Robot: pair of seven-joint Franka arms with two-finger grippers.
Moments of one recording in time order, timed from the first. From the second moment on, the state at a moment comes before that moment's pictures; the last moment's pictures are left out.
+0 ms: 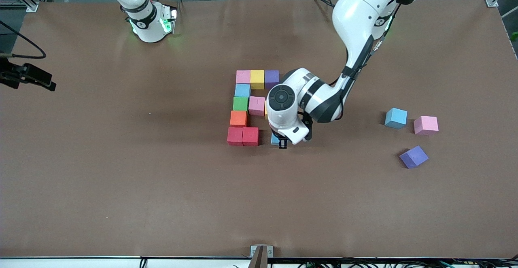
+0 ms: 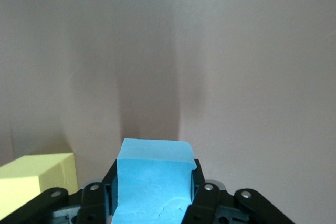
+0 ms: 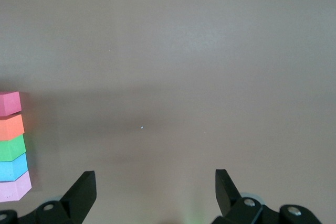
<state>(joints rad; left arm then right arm) -0.62 0.77 -0.11 -1.40 0.15 2.12 -2.31 0.01 0.04 -0.06 -1.47 -0.02 1.44 0.02</state>
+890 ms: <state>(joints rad) -0.66 0.81 -0.11 -1.40 0.18 2.18 -2.44 0.01 -0.06 -0.07 -1.54 -0.01 1.45 0.02</state>
